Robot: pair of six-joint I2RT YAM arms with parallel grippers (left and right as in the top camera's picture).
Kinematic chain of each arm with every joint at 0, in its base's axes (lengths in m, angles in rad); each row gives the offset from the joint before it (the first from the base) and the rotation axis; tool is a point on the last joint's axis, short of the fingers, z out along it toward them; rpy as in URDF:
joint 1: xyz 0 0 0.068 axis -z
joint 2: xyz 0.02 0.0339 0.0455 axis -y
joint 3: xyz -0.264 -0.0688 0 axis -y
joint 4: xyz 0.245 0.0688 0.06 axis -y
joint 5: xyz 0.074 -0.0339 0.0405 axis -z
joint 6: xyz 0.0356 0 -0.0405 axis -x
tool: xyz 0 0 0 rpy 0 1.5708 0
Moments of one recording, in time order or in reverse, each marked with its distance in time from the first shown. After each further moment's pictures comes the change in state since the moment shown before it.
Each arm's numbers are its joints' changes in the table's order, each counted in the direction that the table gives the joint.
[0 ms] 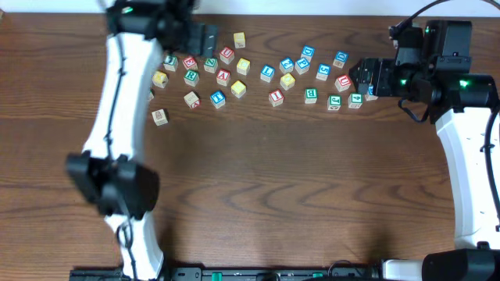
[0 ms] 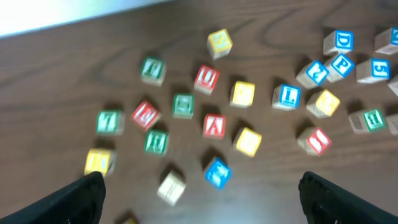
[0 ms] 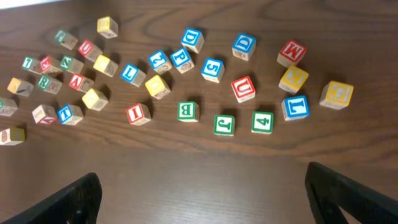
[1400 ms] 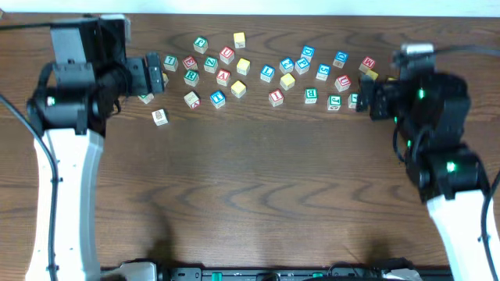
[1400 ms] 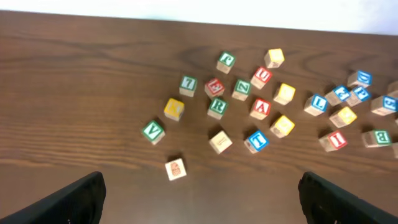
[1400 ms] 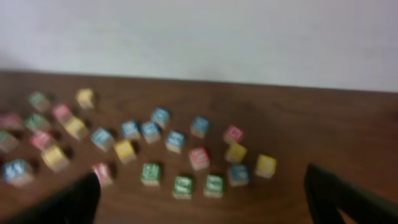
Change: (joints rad) left arm -0.208 0.637 -0.617 0.175 -0.010 0.089; right arm -0.143 0.388 -0.376 0.430 0.323 0.053
